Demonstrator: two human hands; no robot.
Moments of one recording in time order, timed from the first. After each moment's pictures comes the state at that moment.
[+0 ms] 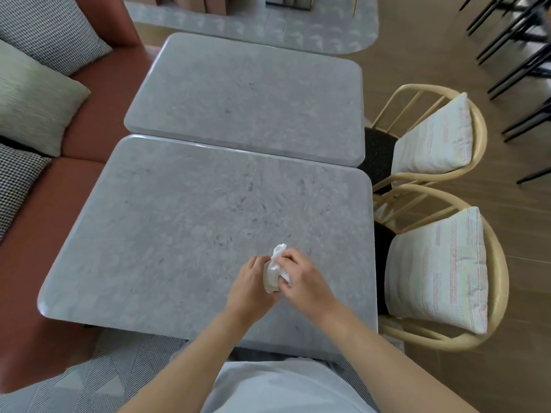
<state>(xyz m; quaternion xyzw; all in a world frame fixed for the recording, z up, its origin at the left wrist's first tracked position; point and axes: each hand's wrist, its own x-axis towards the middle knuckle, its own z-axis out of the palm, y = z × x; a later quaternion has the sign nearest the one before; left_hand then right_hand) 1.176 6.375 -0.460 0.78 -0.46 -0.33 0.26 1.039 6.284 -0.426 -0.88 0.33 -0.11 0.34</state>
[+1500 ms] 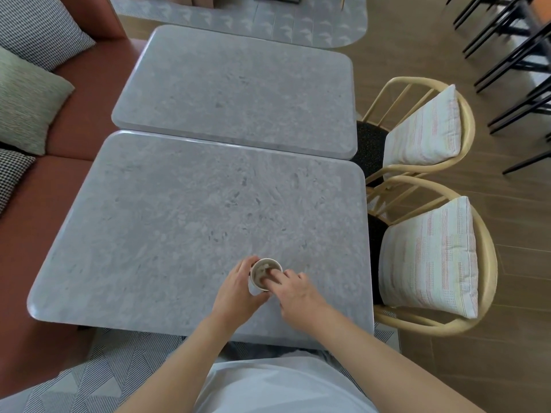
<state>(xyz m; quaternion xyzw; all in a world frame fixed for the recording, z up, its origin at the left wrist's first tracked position) 1.192 6.404 -0.483 0.75 -0.49 -0.33 0.28 1.033 6.315 -0.436 -0.93 0.27 0.18 0.18</state>
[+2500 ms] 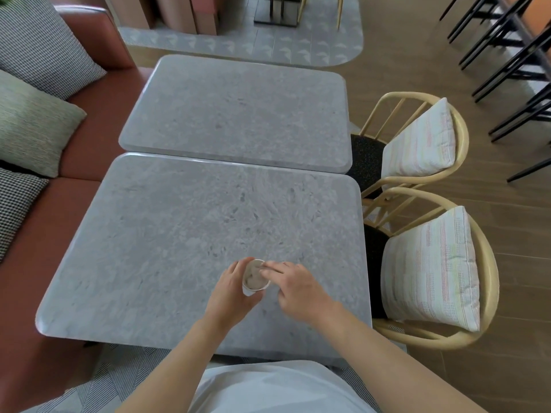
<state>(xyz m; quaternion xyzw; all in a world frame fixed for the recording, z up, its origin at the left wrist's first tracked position) 1.205 6.385 -0.462 0.77 -0.50 -0.29 0.26 1.033 6.277 -0.404 -0.92 0.27 0.05 0.27</state>
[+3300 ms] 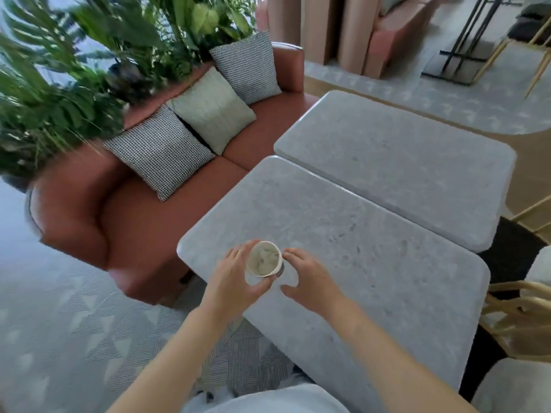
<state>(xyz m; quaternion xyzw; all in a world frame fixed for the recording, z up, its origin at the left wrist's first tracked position) 1.275 6.515 -0.329 0.88 -0.35 -0.05 0.31 1.180 6.320 -0.365 -0.93 0.10 0.00 0.36</state>
